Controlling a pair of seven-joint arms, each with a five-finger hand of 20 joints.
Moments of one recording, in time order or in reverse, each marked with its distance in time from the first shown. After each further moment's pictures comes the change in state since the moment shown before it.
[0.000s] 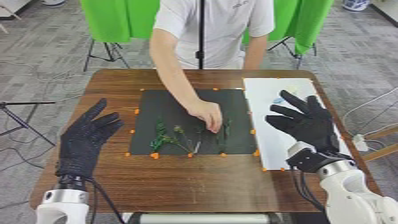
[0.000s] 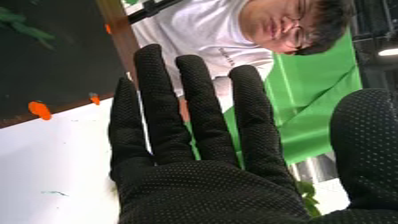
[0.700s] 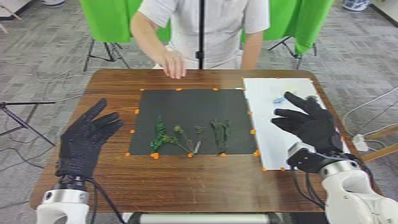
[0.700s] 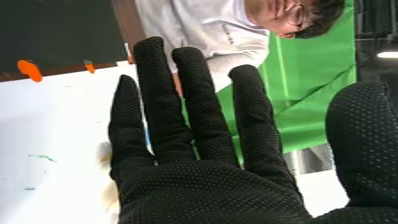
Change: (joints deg) left arm 0.0 -0.3 0.0 -0.2 0.0 0.0 -0.2; right arm -0.7 0.7 -0.3 -1.3 -6.6 4.4 0.3
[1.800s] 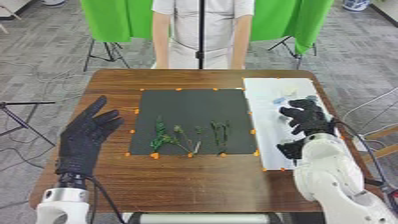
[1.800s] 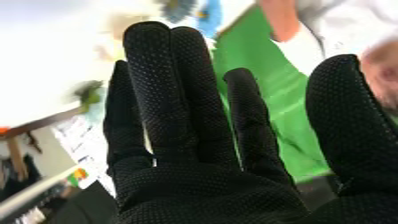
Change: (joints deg) left arm -0.6 2.7 1.0 0.0 -1.6 1.1 2.6; right arm 20.6 16.4 -22.3 8.5 -62.3 5.5 38.8
